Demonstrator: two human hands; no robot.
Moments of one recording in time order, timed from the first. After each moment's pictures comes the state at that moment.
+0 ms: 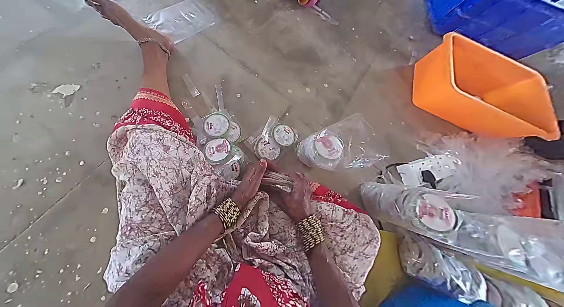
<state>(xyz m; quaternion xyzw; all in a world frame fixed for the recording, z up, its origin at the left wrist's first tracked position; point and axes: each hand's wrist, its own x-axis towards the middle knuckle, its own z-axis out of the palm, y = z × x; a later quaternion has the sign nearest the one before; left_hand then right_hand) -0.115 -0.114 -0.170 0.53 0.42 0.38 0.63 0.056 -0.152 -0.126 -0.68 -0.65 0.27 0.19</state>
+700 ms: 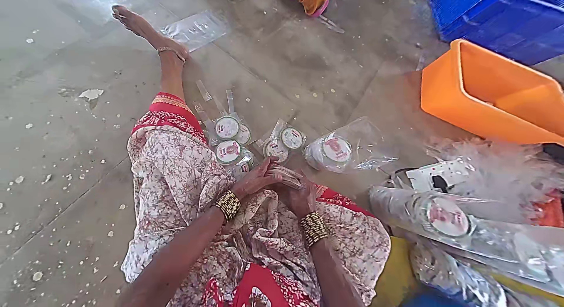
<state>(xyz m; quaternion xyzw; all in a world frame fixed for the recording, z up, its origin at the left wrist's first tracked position) -0.144 -0.094 -0.165 0.61 0.36 0.28 0.65 0.044 -0.147 -0.145 -0.69 -0.57 0.33 0.29</state>
